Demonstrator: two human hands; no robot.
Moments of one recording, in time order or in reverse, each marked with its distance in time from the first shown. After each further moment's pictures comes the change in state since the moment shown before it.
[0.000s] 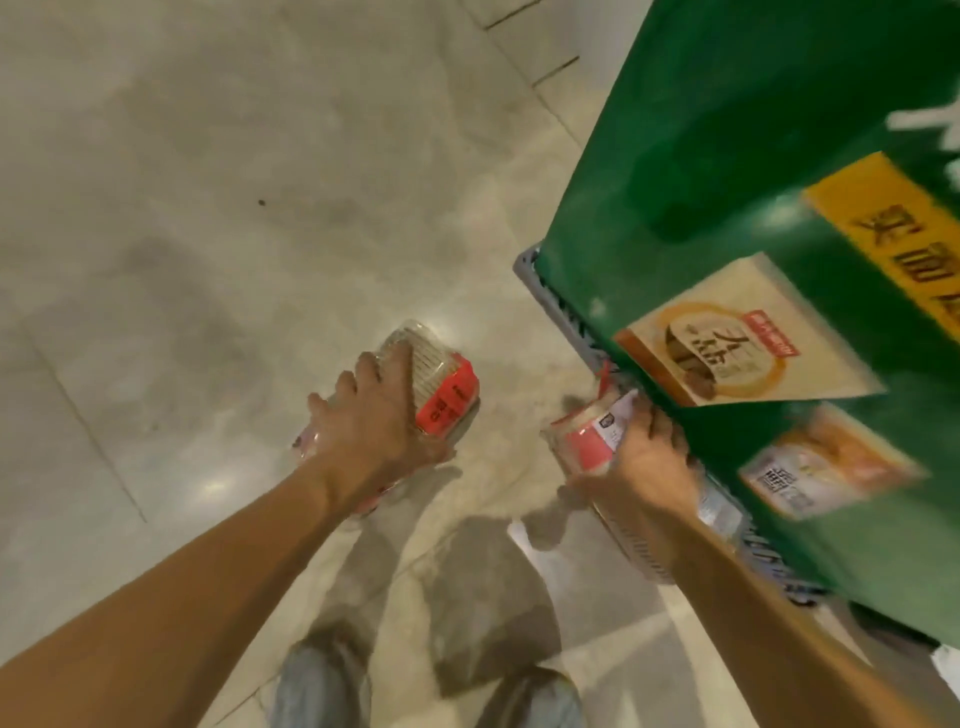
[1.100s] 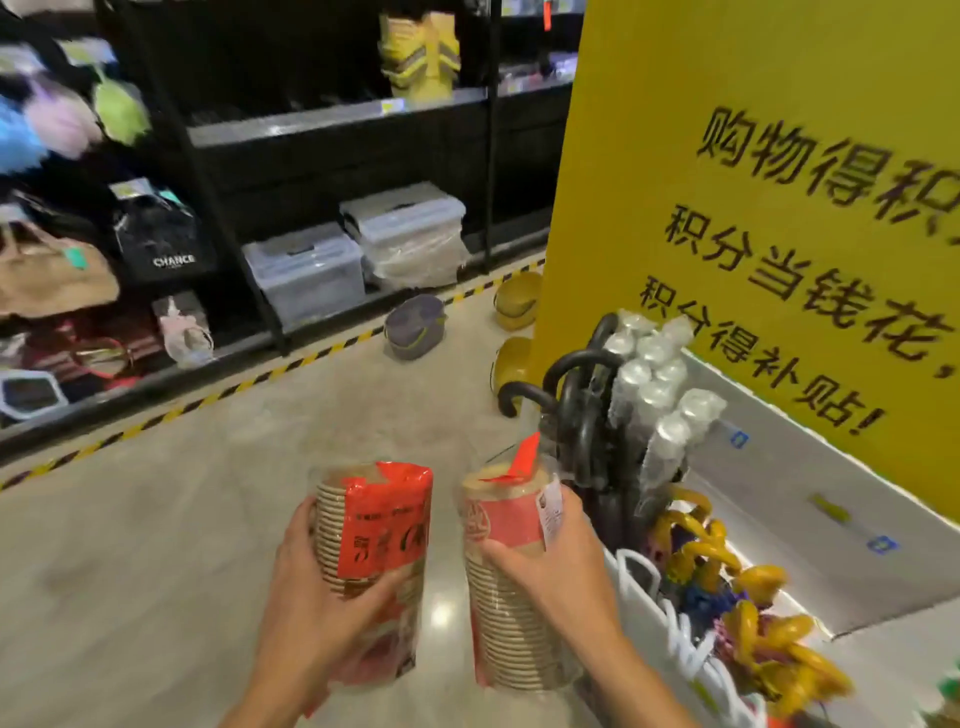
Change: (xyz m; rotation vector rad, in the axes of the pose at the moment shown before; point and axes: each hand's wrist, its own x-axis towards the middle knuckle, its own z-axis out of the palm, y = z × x) left_hand -0.472 0.059 -0.572 -0.815 0.641 0.145; right_hand -0.554 -0.074 -0.526 0.792 0.363 -0.484
